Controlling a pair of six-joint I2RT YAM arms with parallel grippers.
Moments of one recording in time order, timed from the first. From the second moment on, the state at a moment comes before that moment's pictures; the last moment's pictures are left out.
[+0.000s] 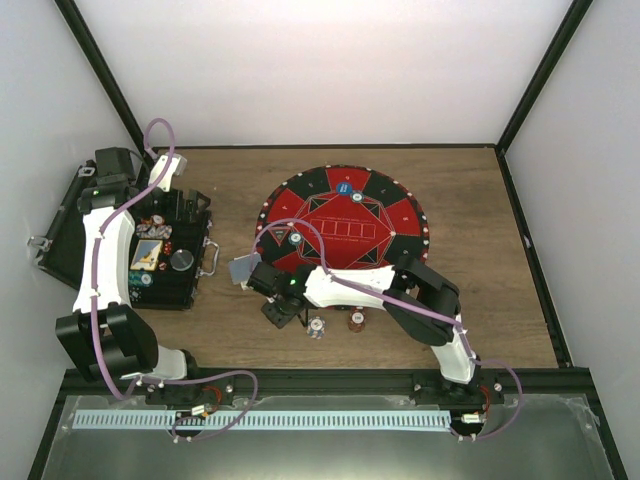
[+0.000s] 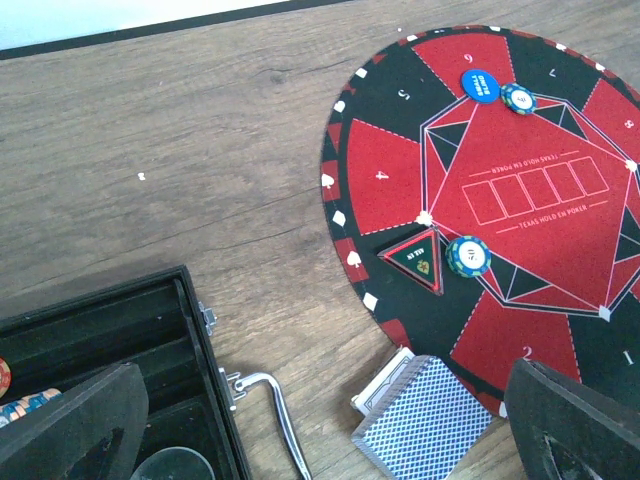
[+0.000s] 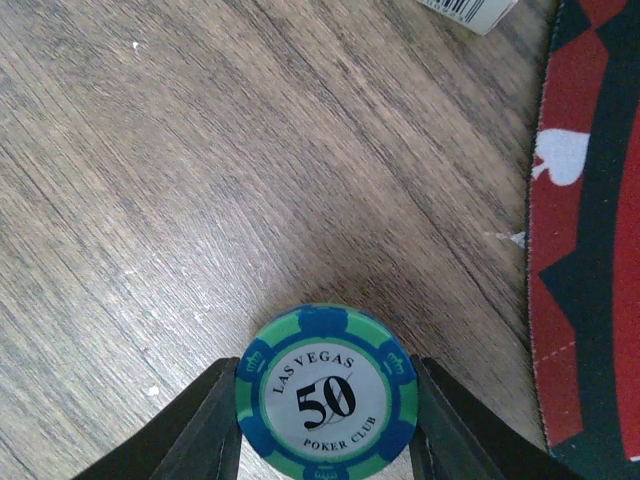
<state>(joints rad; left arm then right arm) 0.24 1.41 1.39 -0.92 0.58 0.41 1.18 2.02 1.41 -0.60 0.06 0.30</state>
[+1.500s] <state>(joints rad) 0.24 1.40 1.42 -0.94 0.58 0.42 0.62 1.68 0.95 -0.50 0.17 0.35</state>
